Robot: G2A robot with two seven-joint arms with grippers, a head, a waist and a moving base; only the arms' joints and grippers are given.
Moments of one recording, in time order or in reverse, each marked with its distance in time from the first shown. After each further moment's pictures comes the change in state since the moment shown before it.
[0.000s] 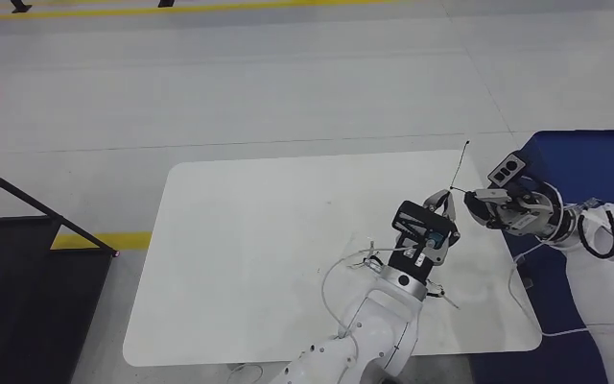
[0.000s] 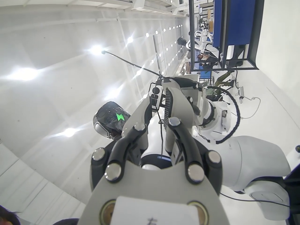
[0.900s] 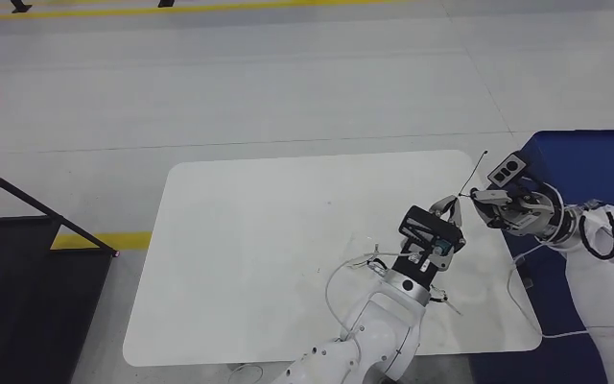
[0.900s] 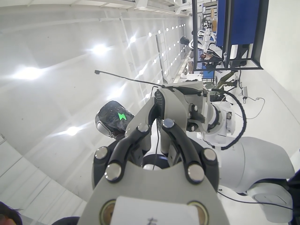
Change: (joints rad) left arm 0.000 0.003 0.017 0.011 0.019 -0.019 0.006; right arm -0.012 0.002 0.009 -0.013 0.044 0.009 -0.016
